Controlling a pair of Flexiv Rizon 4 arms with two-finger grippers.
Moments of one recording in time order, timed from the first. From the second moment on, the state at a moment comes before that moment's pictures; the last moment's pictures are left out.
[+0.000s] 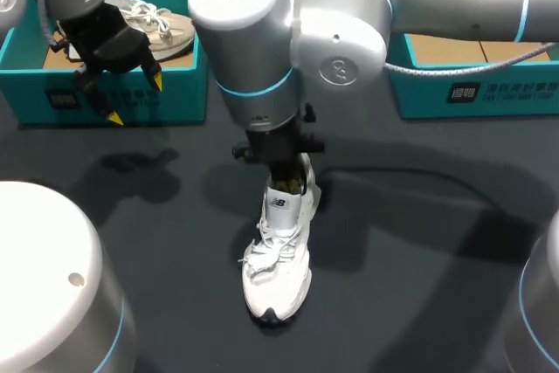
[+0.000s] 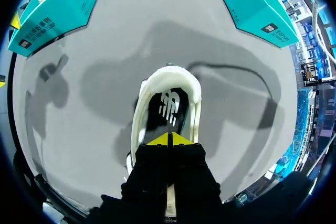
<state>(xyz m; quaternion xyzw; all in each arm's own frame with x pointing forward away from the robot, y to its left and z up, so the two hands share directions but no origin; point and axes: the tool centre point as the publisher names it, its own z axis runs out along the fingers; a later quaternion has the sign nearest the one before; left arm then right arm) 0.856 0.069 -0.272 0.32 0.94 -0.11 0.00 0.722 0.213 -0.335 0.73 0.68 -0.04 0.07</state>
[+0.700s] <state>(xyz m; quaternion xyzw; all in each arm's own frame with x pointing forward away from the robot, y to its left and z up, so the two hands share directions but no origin) 0.856 0.069 -0.272 0.32 0.94 -0.11 0.00 0.710 0.221 -0.339 0.75 0.66 -0.06 0.02</state>
